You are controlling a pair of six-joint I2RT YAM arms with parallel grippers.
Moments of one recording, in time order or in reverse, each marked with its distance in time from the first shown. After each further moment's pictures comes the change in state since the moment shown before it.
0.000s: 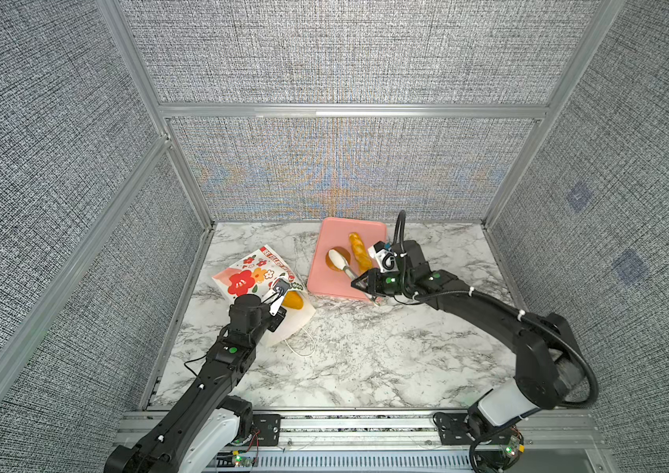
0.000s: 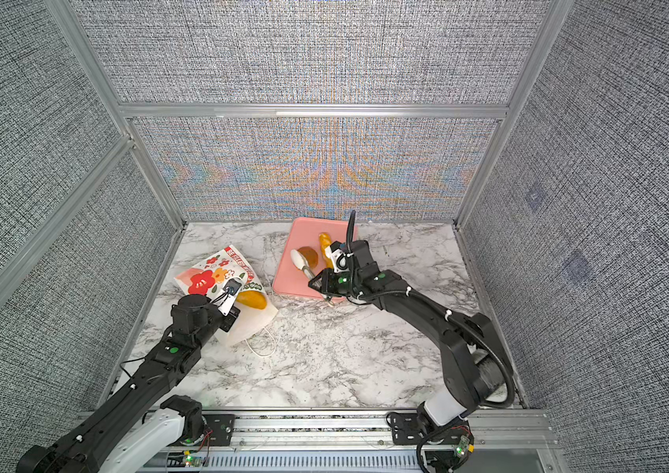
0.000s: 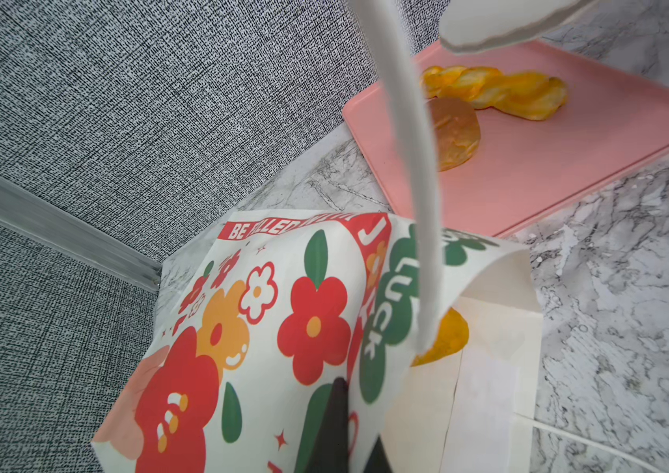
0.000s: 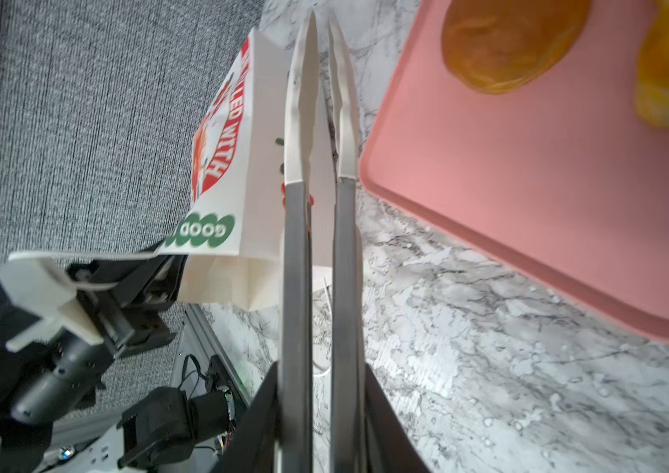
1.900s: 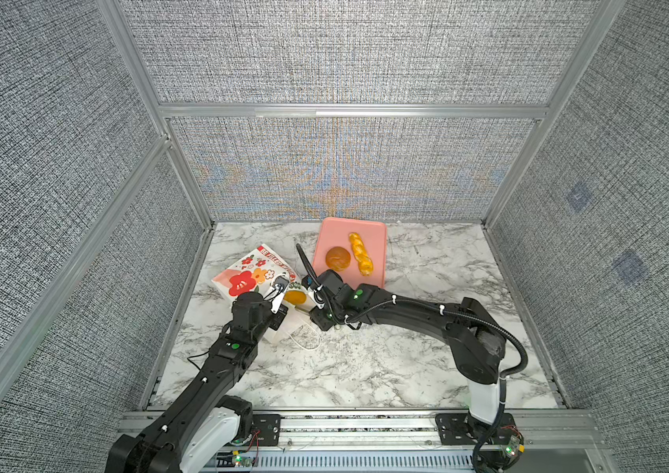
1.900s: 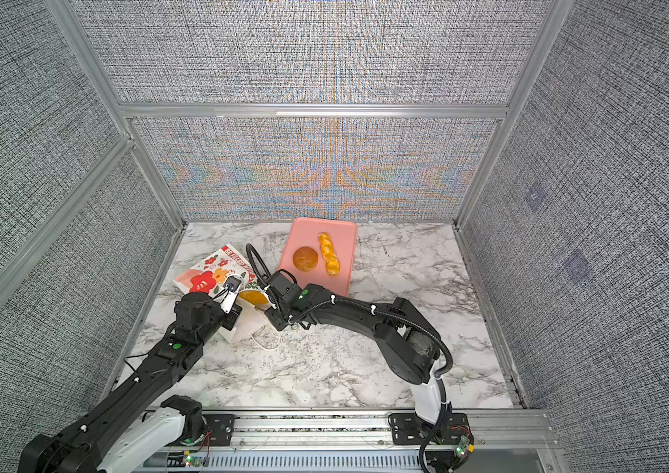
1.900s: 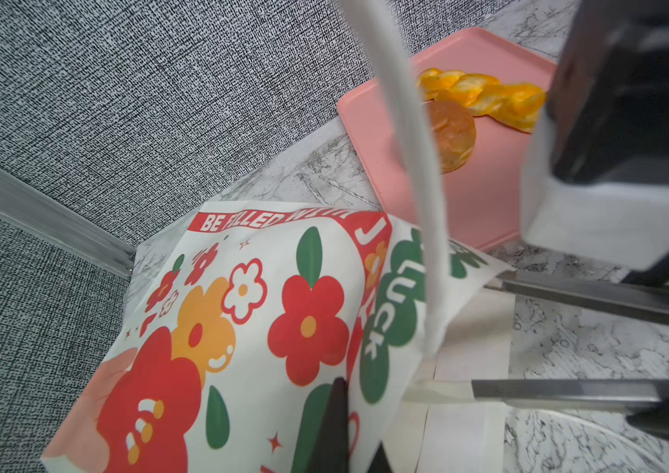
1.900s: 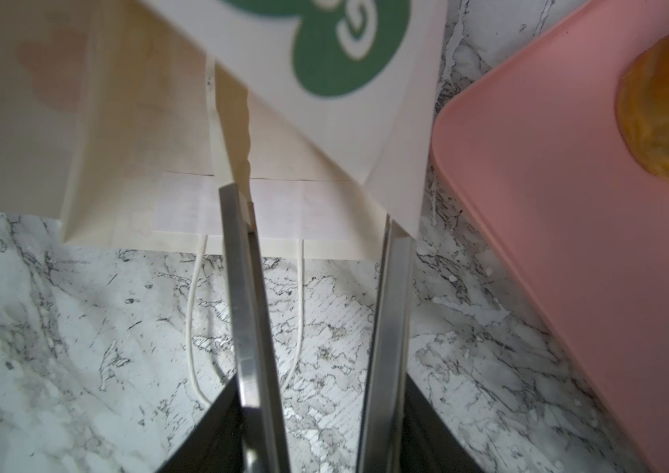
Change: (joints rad) left arm -0.002 0.050 0.013 0.014 0.015 -0.085; right arm 0.378 0.457 0.430 -0.281 0.544 -0.476
